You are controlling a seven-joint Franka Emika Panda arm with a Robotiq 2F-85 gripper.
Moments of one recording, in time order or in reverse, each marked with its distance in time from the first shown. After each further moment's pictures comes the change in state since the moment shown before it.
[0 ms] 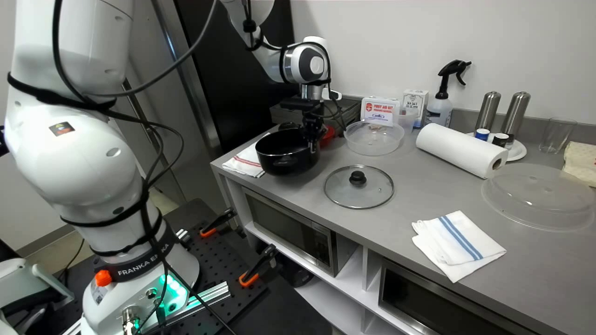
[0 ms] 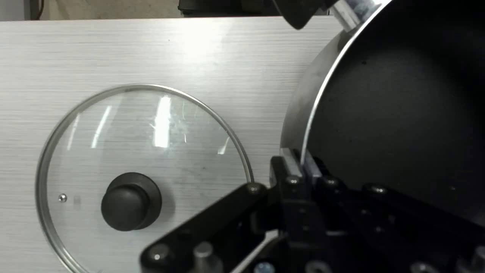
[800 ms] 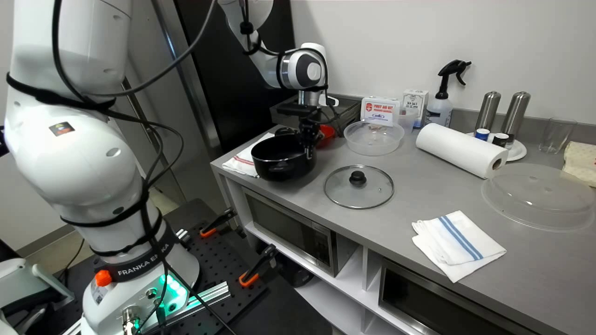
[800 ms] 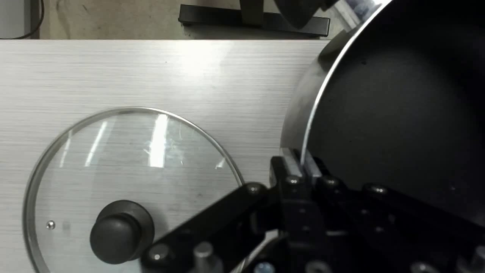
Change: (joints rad) arm 0.000 -0.010 0.002 -0.058 0.000 0.020 -0.008
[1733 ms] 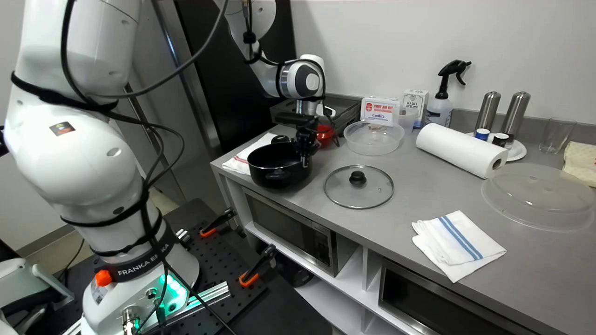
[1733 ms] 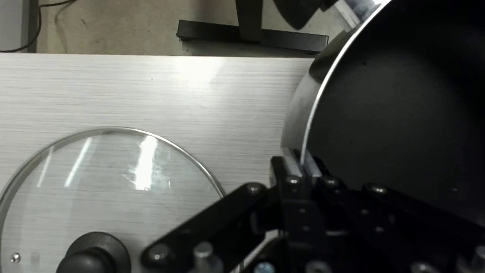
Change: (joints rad) arm 0.006 0.051 0.007 -0.001 0.000 0.000 0.000
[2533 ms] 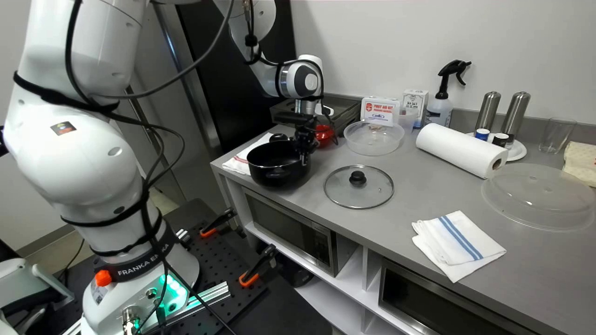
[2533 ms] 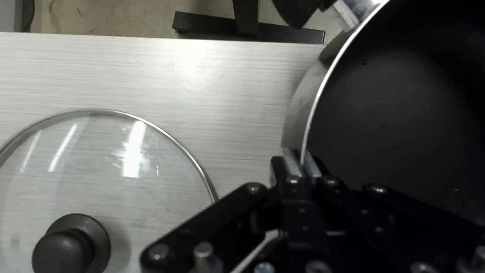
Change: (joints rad) arm 0.010 0.029 0.012 0.041 0.001 0.000 -0.004
